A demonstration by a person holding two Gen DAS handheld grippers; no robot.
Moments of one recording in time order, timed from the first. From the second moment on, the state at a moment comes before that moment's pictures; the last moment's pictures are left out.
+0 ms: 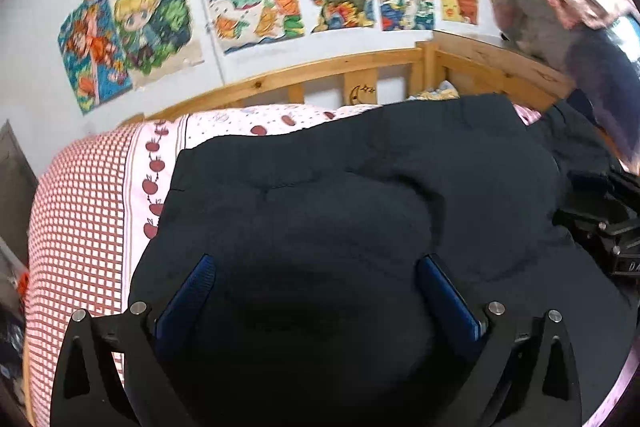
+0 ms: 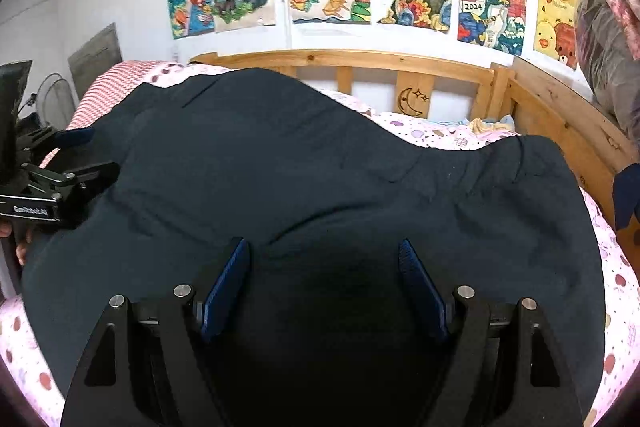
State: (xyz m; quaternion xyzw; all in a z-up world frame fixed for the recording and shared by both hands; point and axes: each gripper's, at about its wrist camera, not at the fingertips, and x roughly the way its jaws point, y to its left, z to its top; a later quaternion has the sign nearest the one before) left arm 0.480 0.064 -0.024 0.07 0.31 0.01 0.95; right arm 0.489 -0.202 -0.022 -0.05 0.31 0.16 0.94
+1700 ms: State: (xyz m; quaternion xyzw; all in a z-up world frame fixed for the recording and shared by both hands) left arm 0.559 0.113 -0.071 -0.07 0.36 0.00 0.93; right arm 0.579 -0.229 -0.089 0.07 0.32 0.12 0.94
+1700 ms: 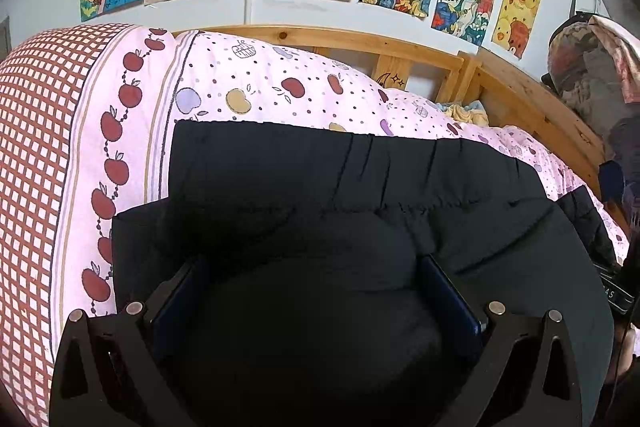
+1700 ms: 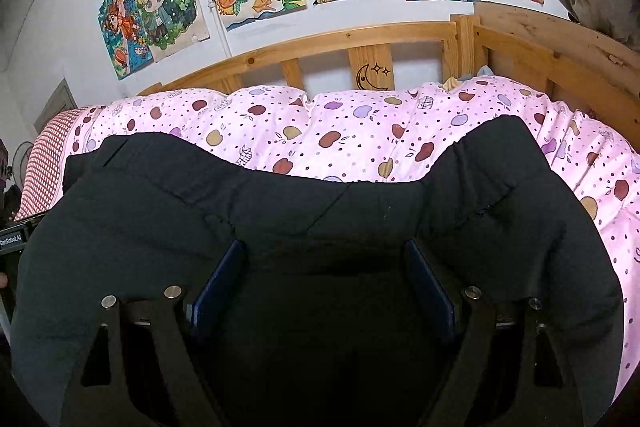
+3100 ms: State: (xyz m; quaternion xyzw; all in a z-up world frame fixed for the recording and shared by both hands) left arm 0.467 0.092 -0.018 0.02 0.28 0.09 0.96; right arm 0.471 -0.261 -0.019 -0.01 0.24 0.10 0.96
